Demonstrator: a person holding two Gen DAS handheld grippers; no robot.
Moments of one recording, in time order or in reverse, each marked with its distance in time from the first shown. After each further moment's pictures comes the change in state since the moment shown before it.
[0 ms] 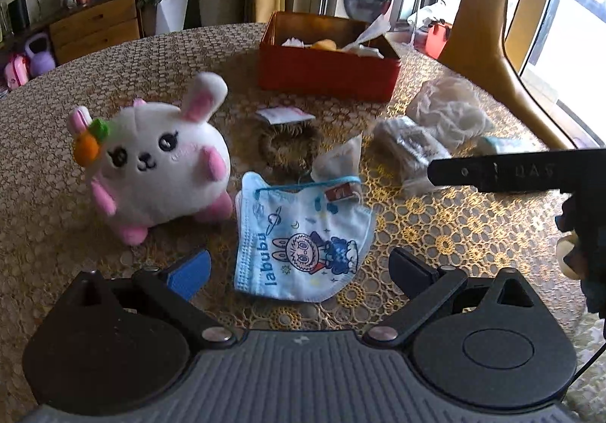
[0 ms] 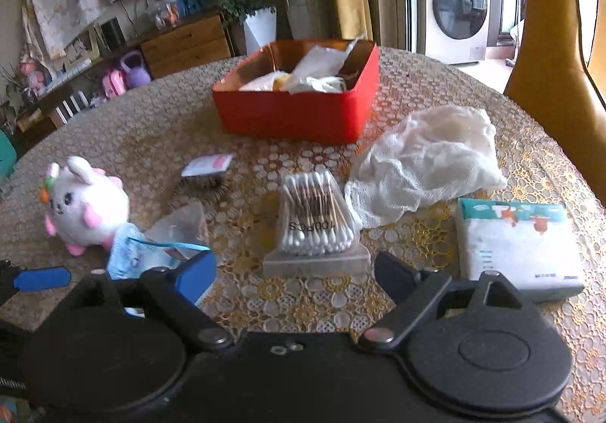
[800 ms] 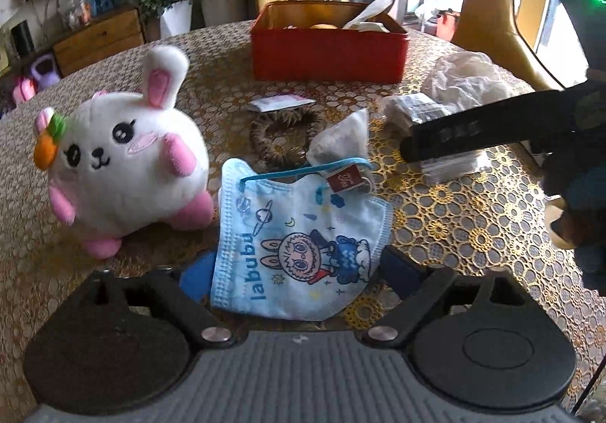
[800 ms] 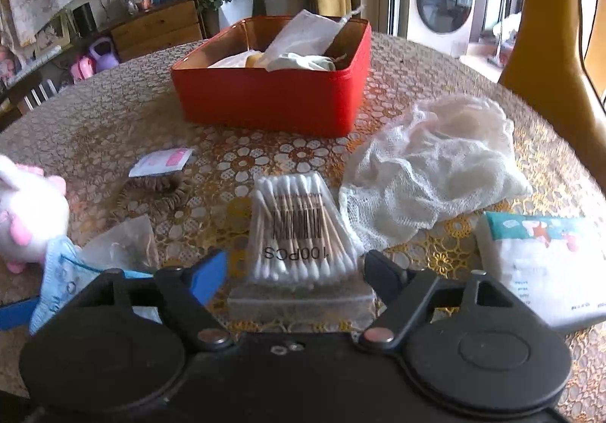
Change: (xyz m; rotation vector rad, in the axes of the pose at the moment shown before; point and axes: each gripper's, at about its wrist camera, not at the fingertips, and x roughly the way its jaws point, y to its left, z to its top) left arm 0.039 -0.021 -0.009 0.078 -0.023 0.085; right arm 0.056 0.006 0.010 -0.018 0.021 -0.110
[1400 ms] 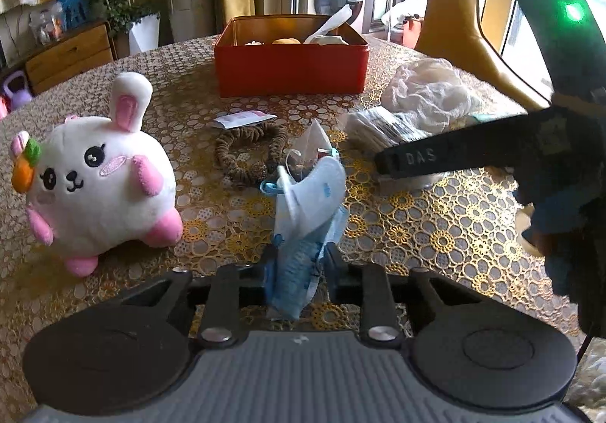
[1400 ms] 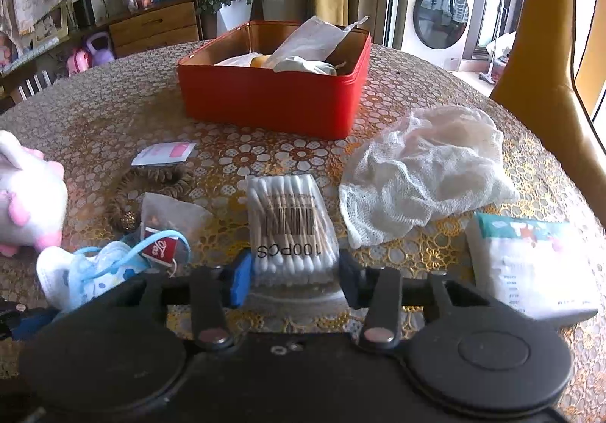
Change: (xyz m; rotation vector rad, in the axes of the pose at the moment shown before) left arm -0.007 -0.003 0.003 0.032 -0.029 -0.111; right arm -0.008 0.007 -0.008 -0.028 -0.030 -0.034
